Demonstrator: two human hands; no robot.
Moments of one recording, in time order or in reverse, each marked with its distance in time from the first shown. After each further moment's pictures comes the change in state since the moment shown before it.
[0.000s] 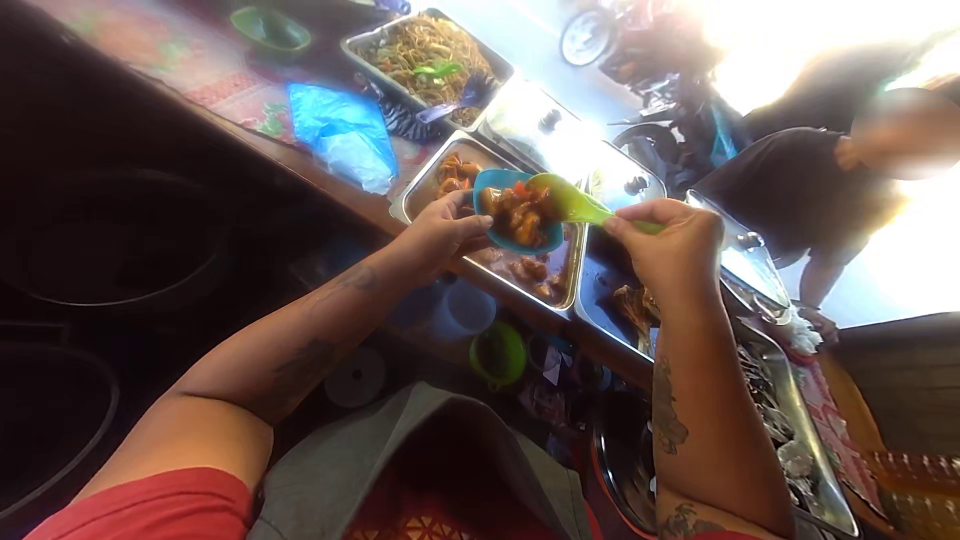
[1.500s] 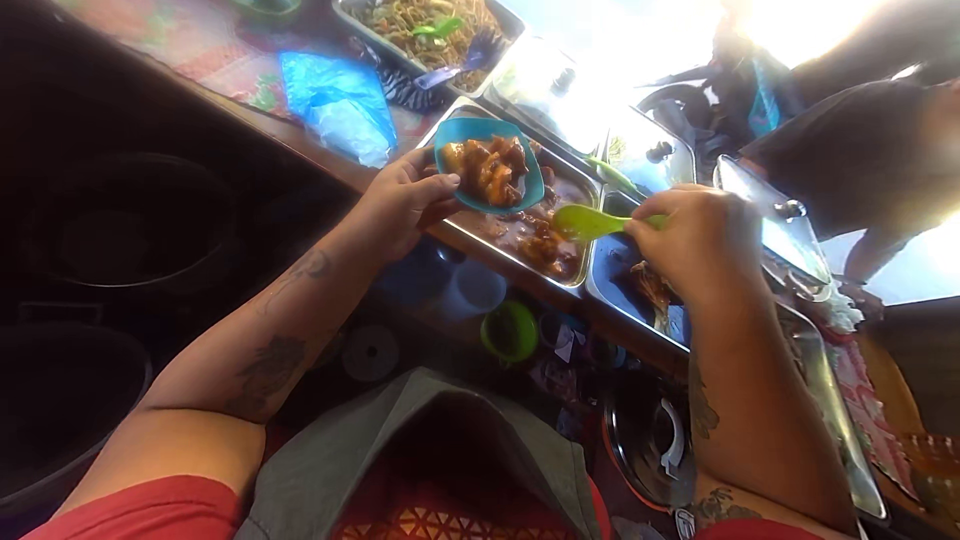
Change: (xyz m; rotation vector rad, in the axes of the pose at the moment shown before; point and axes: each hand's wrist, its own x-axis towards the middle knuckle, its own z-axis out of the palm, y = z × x) left_hand -0.022 0.013 -0.018 0.030 0.139 0.105; right_hand -0.007 0.015 -0.009 -0.442 -0.240 -0.206
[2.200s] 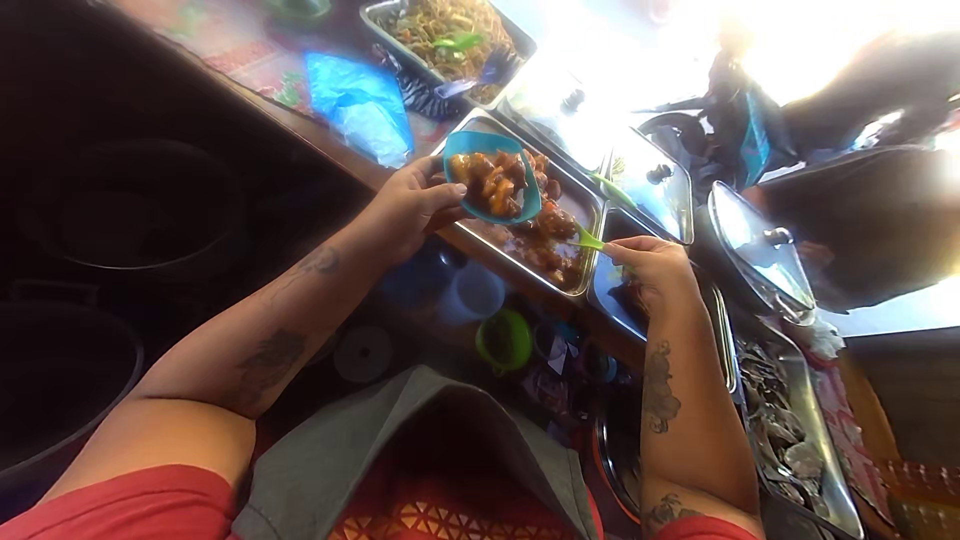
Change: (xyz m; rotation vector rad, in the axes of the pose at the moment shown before) left_hand -0.007 0.001 -0.009 -0.004 0.011 -0.006; right_hand 0.007 0.042 0.085 0.969 -0.094 0.696
